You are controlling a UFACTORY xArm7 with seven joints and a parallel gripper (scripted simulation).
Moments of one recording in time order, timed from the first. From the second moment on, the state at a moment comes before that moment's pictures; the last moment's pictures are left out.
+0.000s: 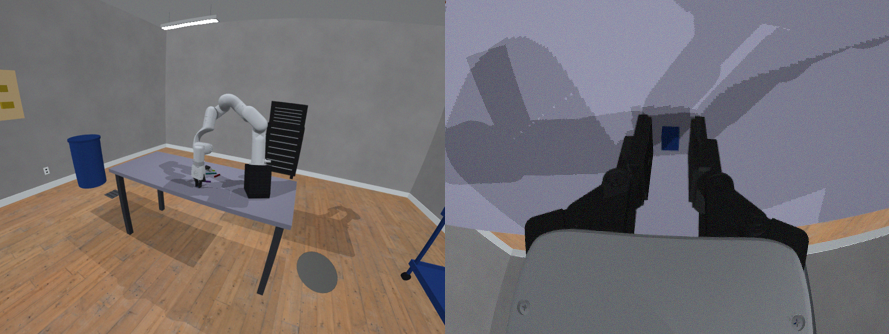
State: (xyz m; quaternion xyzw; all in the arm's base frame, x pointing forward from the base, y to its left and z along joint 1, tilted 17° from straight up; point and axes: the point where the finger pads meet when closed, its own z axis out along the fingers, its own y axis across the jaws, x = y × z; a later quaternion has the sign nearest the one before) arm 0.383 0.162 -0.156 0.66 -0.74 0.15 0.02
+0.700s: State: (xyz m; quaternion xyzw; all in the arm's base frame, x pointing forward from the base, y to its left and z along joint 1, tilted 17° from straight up) arm 0.372 0.179 -0.093 0.66 -0.74 0.15 0.02
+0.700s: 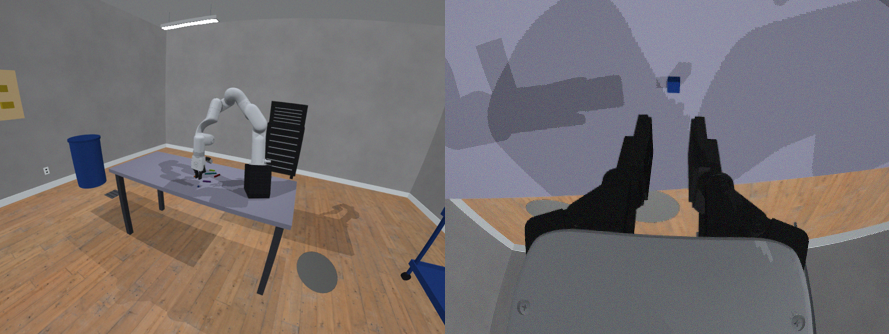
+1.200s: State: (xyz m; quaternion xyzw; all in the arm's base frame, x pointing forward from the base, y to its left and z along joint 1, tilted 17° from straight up) arm 0.368 0.184 -0.070 0.66 -0.74 0.15 0.02
